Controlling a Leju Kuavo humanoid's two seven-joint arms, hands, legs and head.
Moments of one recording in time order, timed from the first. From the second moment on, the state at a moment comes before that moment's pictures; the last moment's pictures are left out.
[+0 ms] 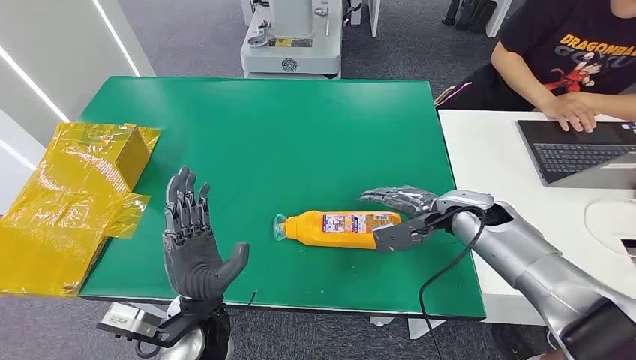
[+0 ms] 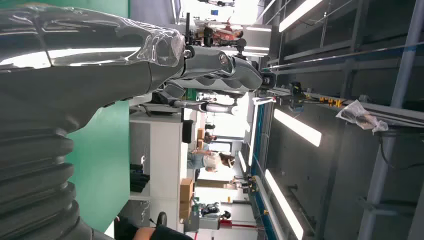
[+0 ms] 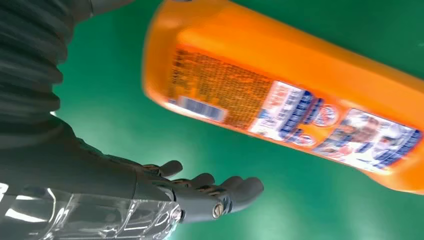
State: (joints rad) left arm 0.01 -0.19 -0.37 -1.63 0.02 0.18 -0.70; right arm -0.92 -0.35 1.02 -0.73 0.55 0.35 -0.50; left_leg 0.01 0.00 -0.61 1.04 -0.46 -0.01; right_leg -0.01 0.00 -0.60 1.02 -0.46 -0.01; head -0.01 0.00
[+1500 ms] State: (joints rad) left arm 0.05 -0.19 -0.35 -1.62 -0.02 0.19 -0.70; right arm -0.94 -0.20 1.23 -0.44 0.63 0.07 -0.38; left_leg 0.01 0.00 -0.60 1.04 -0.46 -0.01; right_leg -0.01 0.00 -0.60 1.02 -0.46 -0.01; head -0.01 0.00
